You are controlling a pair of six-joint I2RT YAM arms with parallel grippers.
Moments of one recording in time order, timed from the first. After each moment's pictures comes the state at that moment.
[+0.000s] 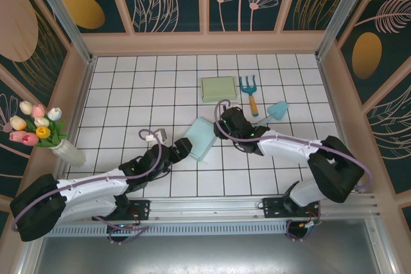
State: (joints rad) left arm -0.95 1.02 0.24 0.26 -0.29 -1.21; right arm 0.79 1.47 0.75 -0.05 0.17 0.54
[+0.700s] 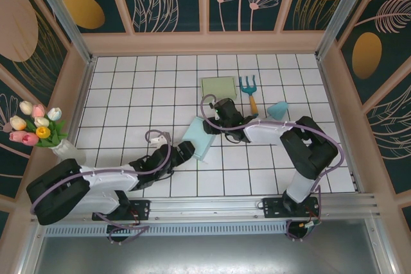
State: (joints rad) left arm -0.95 1.26 0.26 0.36 -0.26 -1.28; right arm 0.74 1.72 0.89 0.02 -0.03 0.39
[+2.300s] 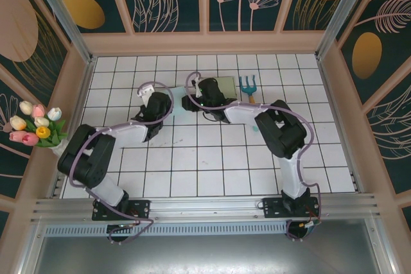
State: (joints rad) left arm -0.45 1.65 0.77 0.26 -0.48 -0.65; right arm 0.72 2.08 1.34 0.16 -0.18 0.49
